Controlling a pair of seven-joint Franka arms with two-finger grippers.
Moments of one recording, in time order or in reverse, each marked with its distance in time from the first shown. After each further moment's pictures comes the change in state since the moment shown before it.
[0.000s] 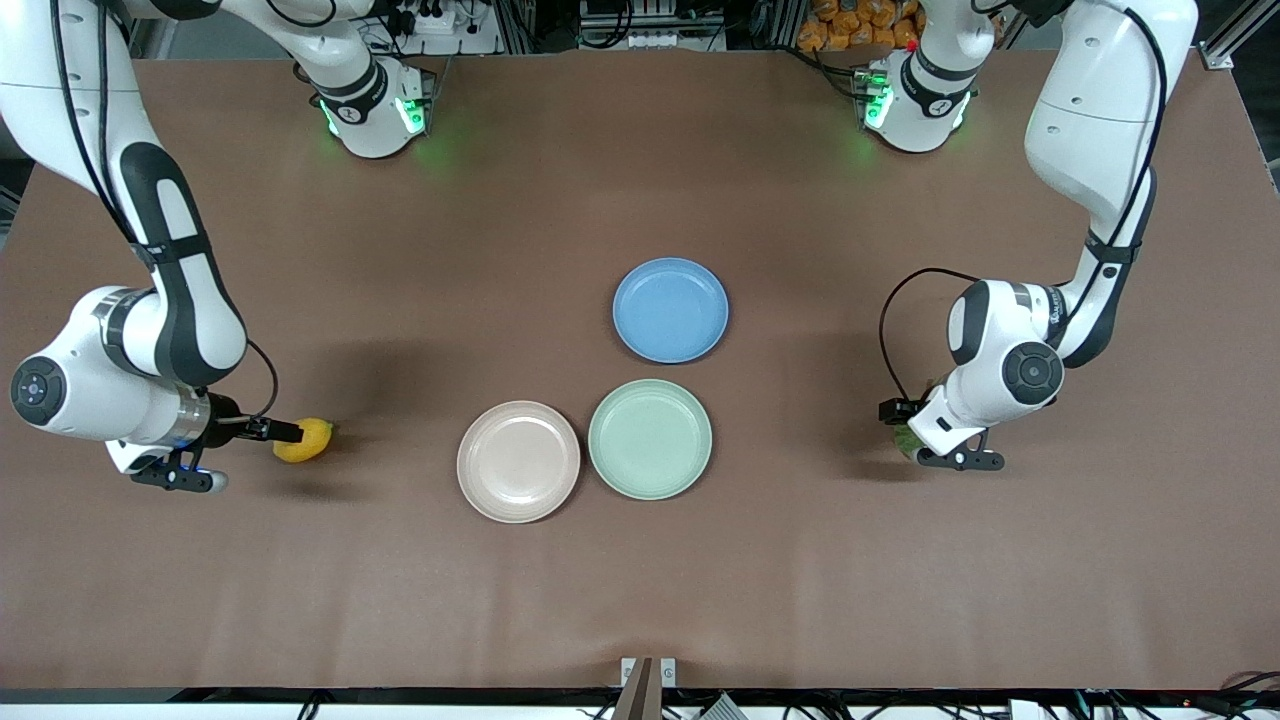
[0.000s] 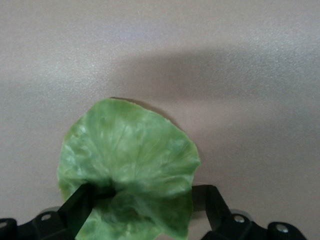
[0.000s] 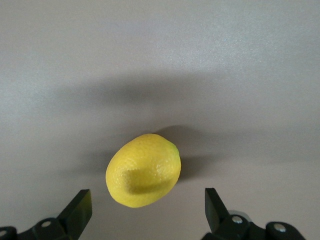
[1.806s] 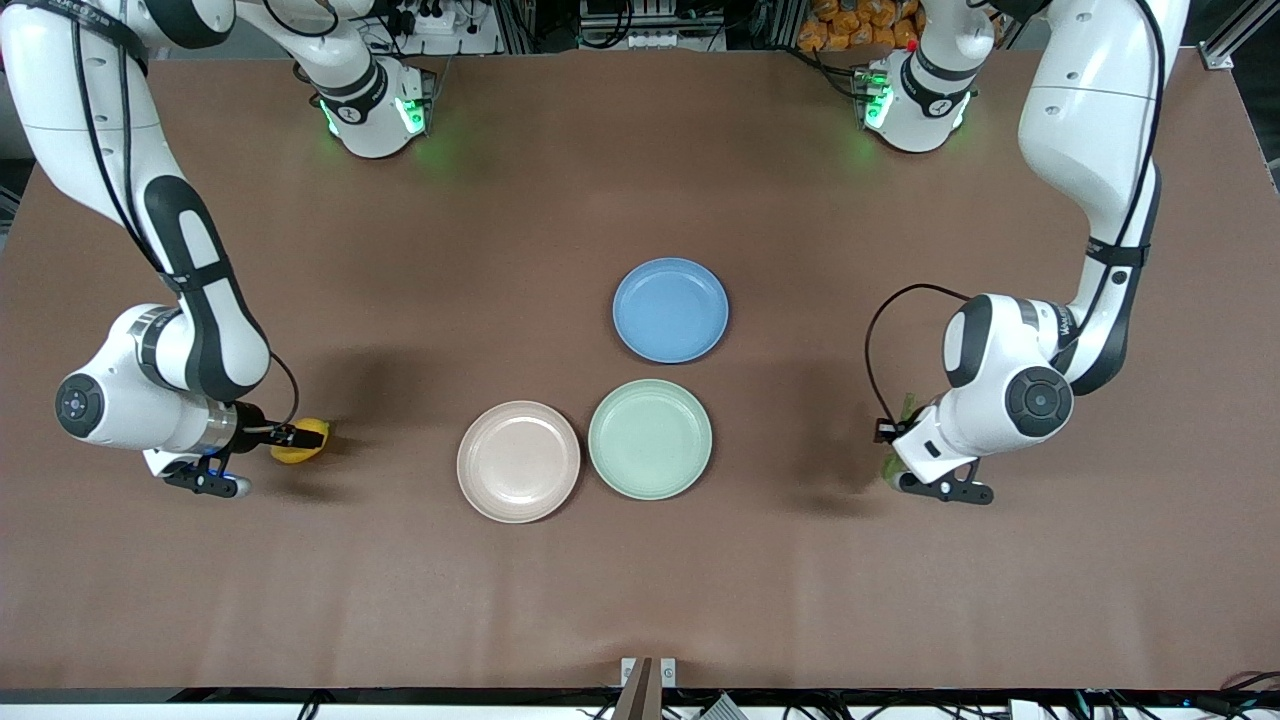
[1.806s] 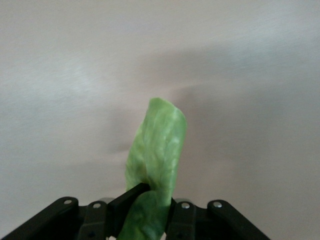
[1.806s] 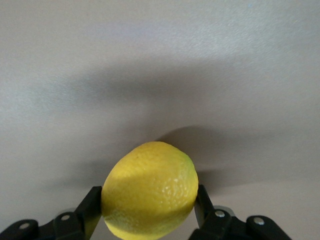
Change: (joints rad) left arm -0.067 0.020 -0.006 0.271 -0.071 -0.251 0.056; right arm 0.010 0.083 0.001 0.005 0.055 0.050 0.040
